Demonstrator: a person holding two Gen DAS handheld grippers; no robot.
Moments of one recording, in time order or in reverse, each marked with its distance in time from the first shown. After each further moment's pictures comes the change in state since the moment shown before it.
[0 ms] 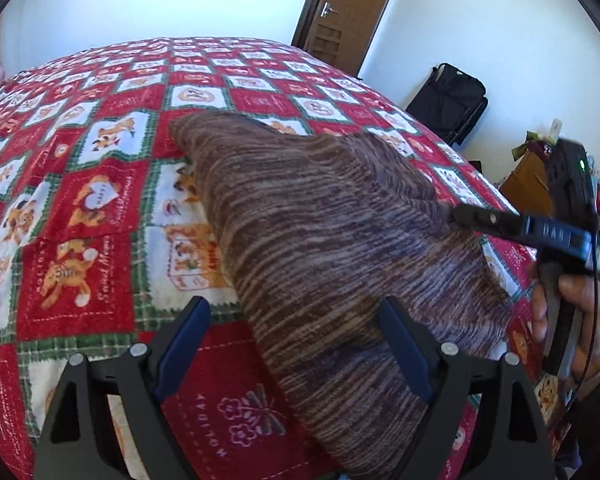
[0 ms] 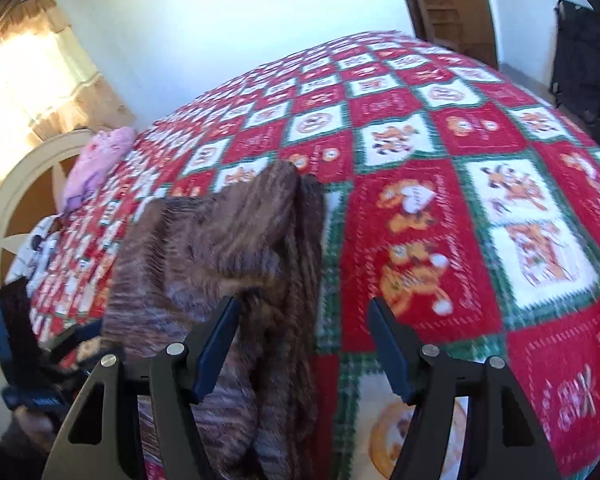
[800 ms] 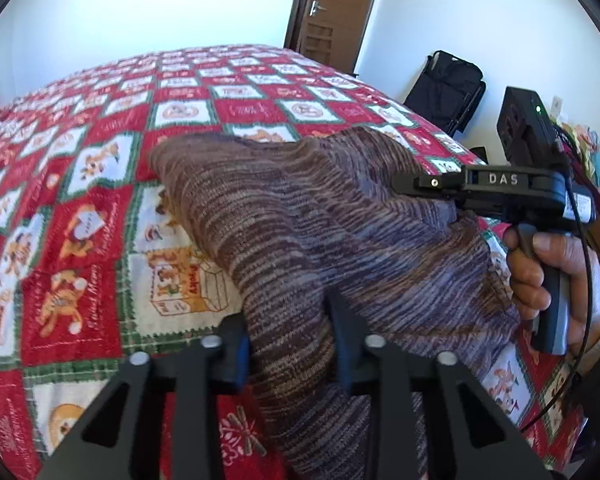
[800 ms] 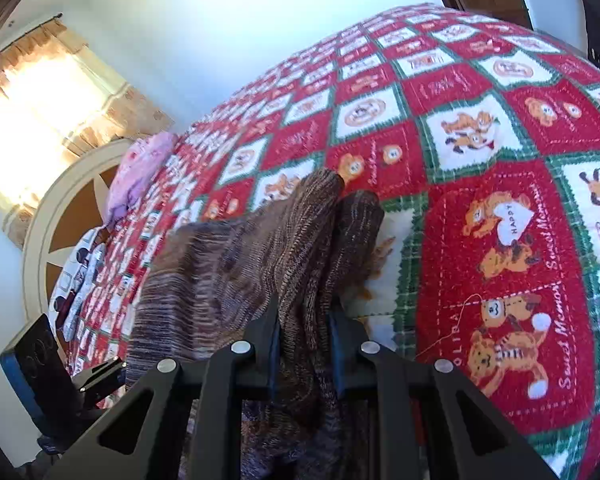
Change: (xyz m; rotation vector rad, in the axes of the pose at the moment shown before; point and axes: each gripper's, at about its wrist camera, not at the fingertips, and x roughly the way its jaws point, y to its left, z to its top) left arm 0.001 -0.019 0.006 0.087 -0.011 0.058; right arm 0.045 0.003 0.026 0.056 0.033 0.205
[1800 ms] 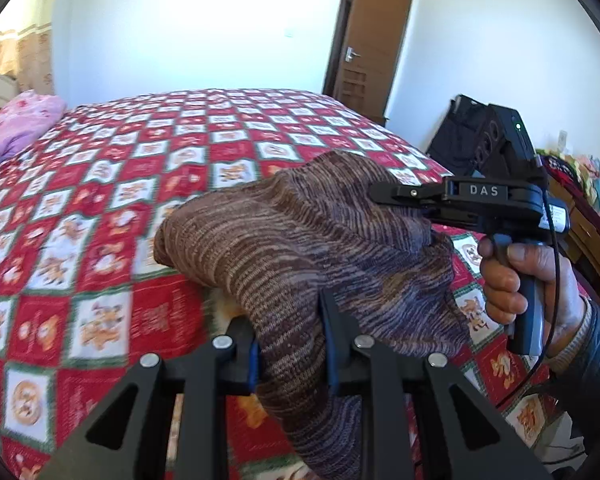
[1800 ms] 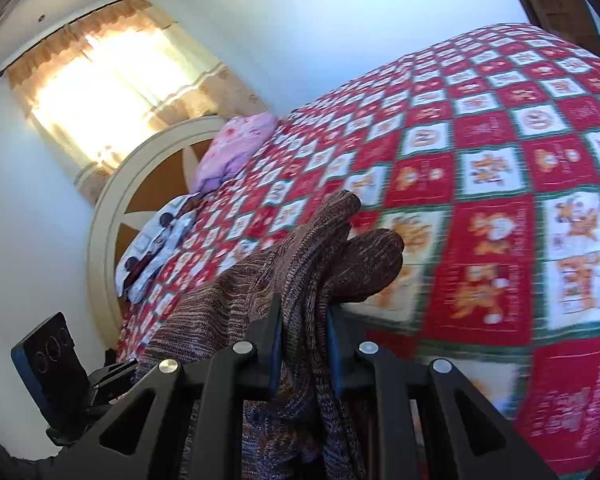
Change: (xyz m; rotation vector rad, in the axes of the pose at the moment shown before) left arm -0.168 0.058 -0.070 -0.084 -0.152 0.109; right arm -0.007 0.171 -0.065 -0.150 0.007 0.268
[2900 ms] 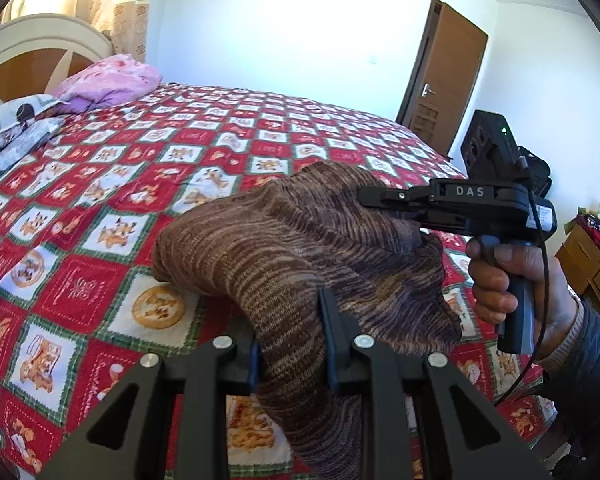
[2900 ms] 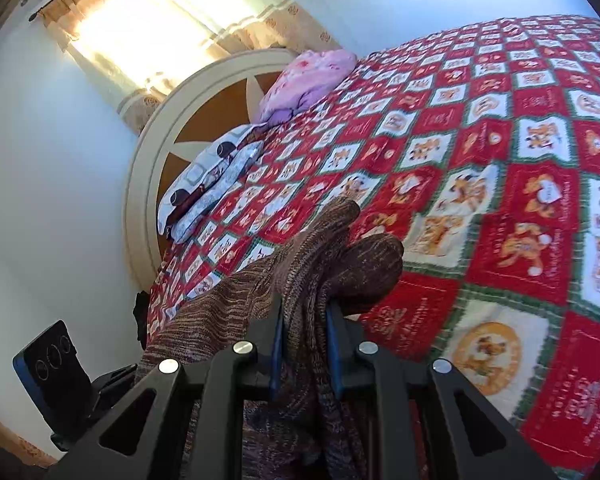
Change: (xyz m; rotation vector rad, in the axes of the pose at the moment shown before) left arm -0.091 0.113 -0.073 -0.203 -0.070 0.159; right arm 0.136 0.133 -0.036 -0.125 0.204 0.170
